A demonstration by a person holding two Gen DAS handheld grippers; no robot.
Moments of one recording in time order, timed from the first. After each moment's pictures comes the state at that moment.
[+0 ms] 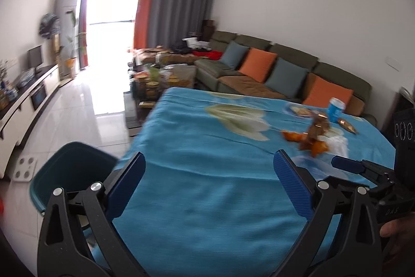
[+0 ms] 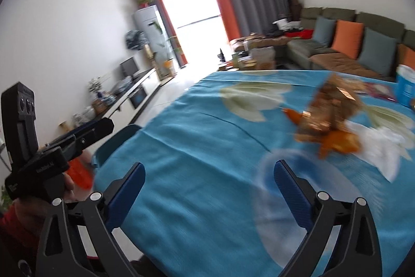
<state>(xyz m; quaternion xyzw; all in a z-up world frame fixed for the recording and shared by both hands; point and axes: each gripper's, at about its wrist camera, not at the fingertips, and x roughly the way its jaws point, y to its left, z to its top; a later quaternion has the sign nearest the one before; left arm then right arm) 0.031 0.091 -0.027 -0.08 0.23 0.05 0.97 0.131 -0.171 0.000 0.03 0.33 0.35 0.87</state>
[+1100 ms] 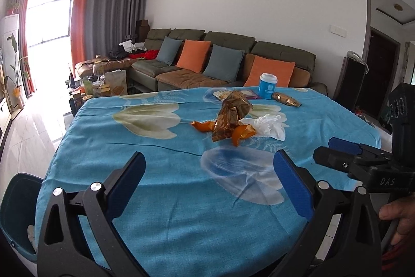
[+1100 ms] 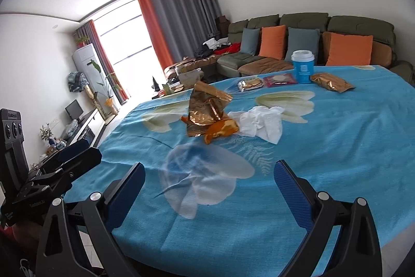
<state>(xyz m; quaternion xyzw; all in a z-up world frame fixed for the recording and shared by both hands) 0.057 -0.005 -0.029 -0.02 0.24 -0.12 0.96 0.100 -0.280 0.001 0.10 0.30 0.18 0.93</state>
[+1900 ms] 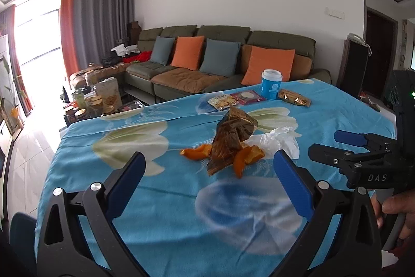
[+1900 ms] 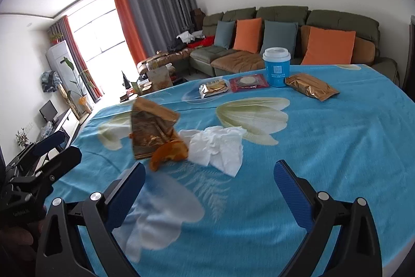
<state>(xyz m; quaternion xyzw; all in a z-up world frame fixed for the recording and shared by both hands) 0.148 -0.046 -0.026 0.04 0.25 -0.12 0.96 0.189 -0.301 -0.010 0.08 0.34 0.12 0.93</state>
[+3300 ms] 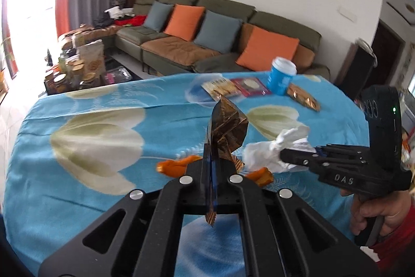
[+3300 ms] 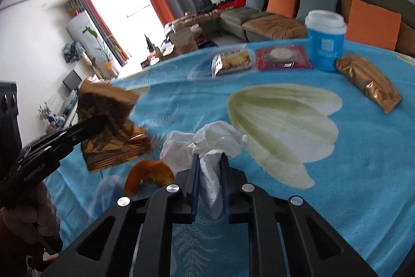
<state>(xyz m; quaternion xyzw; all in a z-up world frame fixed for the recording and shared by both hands) 0.244 -0.058 -0.055 -0.04 0.34 -0.13 0.93 0.284 -0.306 -0.038 0.08 0.42 0.22 0.88</state>
